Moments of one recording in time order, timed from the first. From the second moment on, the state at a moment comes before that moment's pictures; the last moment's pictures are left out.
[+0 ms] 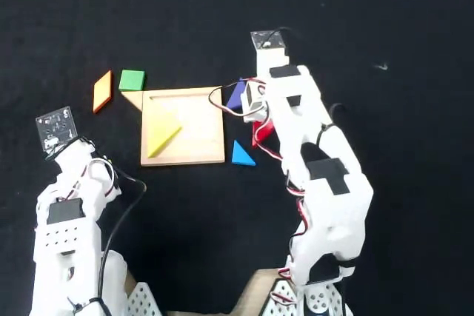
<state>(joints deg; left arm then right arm) -17.1 -57.4 80.3 37.7 7.8 -10.4 25.5 3.4 59.1 -2.4</state>
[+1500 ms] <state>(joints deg) -17.1 -57.4 80.3 37.7 7.8 -14.6 33.9 -11.1 76.3 2.2</state>
